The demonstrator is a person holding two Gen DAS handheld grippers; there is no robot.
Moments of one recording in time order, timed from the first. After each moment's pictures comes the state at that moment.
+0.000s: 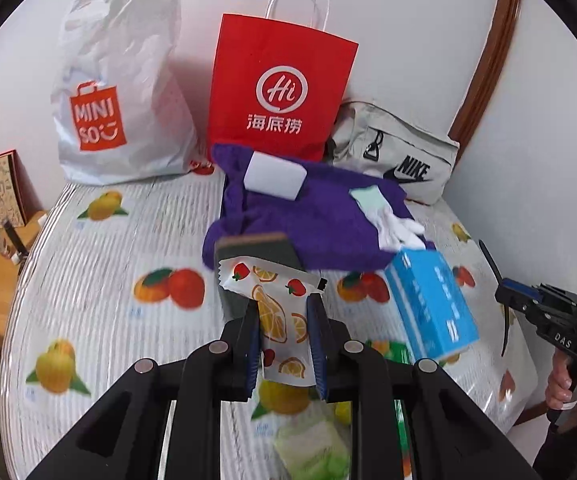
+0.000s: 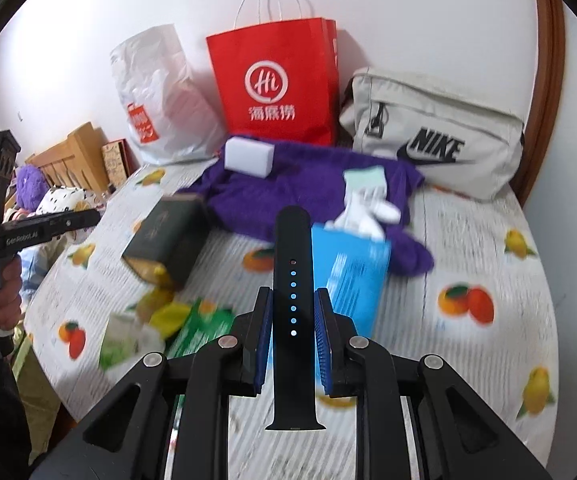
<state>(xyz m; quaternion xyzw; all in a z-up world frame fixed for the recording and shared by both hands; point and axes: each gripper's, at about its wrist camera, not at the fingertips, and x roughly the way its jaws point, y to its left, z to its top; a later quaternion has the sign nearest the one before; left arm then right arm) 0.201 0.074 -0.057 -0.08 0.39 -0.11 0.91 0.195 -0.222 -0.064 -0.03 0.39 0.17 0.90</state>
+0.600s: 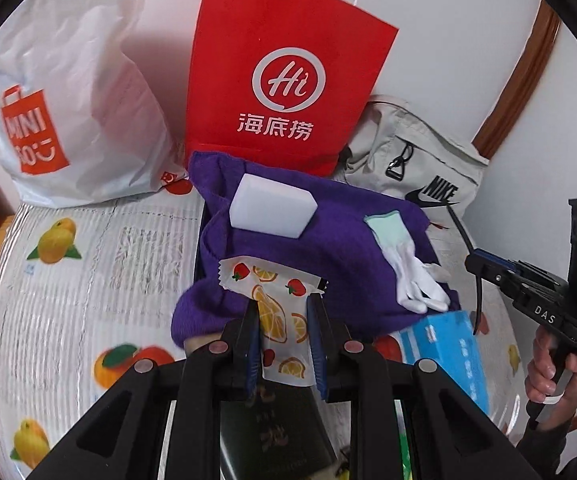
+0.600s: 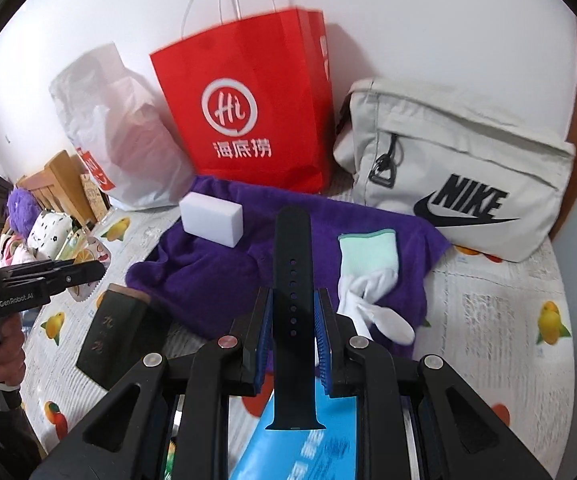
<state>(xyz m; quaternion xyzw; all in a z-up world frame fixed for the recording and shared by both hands) 0.325 0.061 -0.072 -0.10 0.43 -0.11 0.89 0.351 -0.202 -0.068 -0.01 0.41 0.18 0.90</state>
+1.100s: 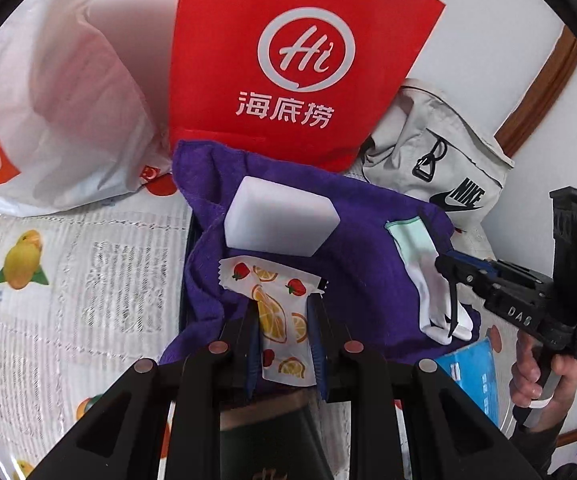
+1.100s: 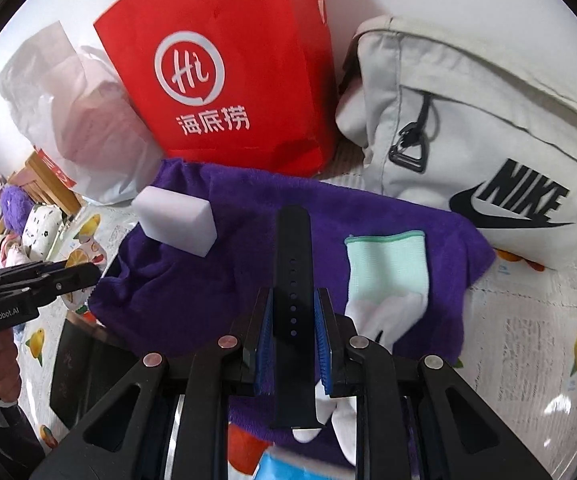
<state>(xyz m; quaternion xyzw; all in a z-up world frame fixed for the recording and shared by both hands) 0.391 0.055 -0.097 -0.11 0.47 -0.12 0.87 0.430 -0.183 -0.111 -0.01 0.47 0.18 0.87</state>
